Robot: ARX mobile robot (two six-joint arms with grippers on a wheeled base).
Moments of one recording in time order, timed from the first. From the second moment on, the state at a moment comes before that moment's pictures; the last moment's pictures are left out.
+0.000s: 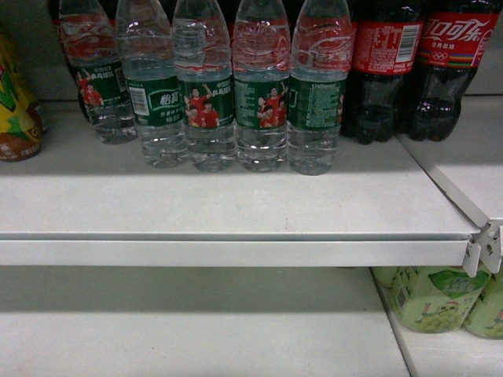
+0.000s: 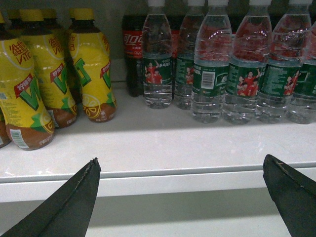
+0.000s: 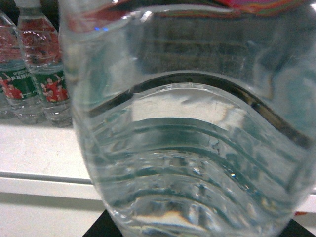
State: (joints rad) left arm 0.00 0.01 0.01 0.00 0.00 0.00; right arm 0.20 0.64 0.28 0.26 0.10 -0.03
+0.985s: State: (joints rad) left arm 0.00 0.01 0.01 0.00 0.00 0.00; right arm 0.14 0.50 0.26 0.15 0.11 -0.03
